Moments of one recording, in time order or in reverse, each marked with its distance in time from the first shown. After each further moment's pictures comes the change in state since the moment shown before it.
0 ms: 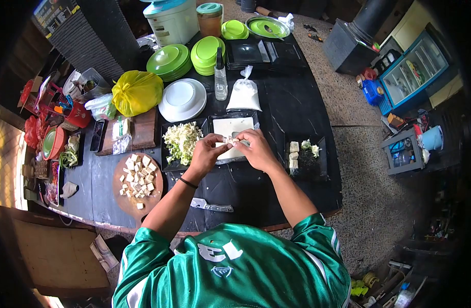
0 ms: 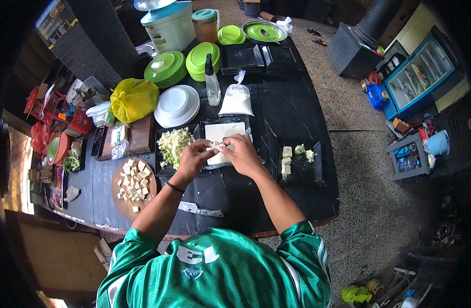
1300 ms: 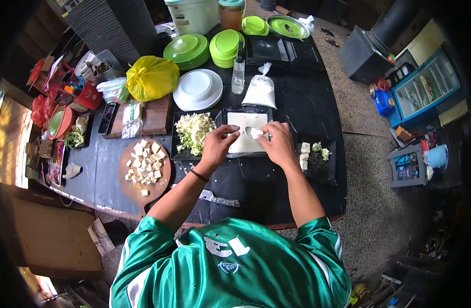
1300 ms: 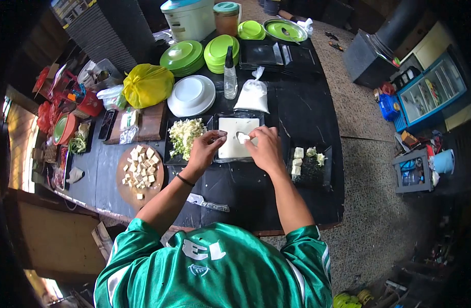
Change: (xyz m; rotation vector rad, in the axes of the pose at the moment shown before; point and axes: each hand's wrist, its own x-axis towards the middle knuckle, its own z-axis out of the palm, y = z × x) left_hand 0.001 -0.012 -0.002 -0.105 0.081 0.009; right_hand 0.000 0.003 -0.016 -0.299 0.173 -0.040
